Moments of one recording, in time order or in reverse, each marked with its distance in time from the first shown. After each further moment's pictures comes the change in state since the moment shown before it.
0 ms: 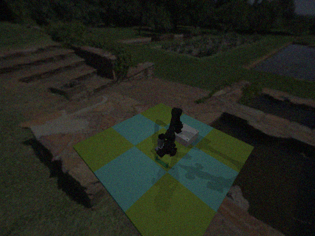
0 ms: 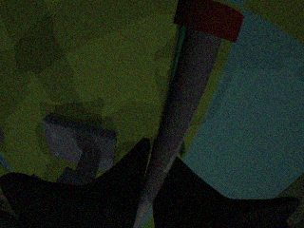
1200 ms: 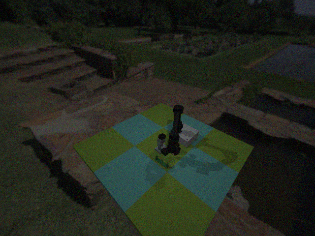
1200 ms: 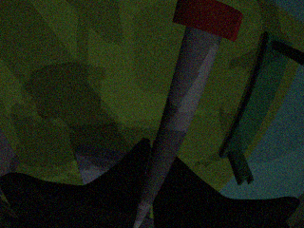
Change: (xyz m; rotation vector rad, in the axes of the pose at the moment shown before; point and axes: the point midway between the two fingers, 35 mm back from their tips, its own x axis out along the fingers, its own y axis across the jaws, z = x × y) arm 0.039 0.066 0.006 0.051 -0.001 0.019
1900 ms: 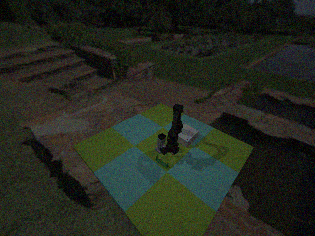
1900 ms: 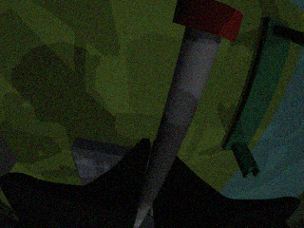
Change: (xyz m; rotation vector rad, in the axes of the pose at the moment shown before) arm 0.004 -0.001 -0.012 0.011 -0.007 -0.005
